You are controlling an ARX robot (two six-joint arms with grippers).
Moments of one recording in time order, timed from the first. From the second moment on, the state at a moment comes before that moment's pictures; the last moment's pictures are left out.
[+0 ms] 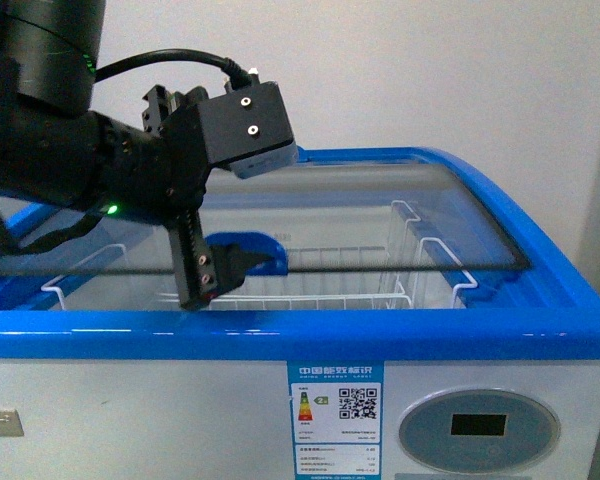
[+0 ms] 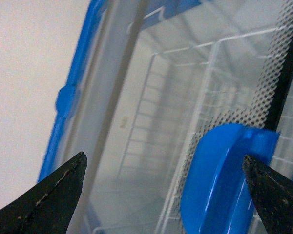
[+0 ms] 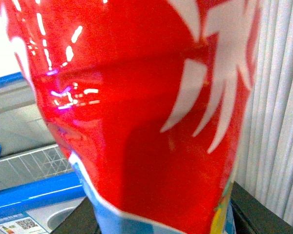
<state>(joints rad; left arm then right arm) -0.28 1.84 1.36 0.20 0.28 1.18 0.12 0.37 0.53 -0.19 0.33 0.25</state>
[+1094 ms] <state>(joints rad) -0.28 1.26 0.77 0.33 -0.07 0.14 0.12 0.37 0.53 -0.19 0.33 0.25</state>
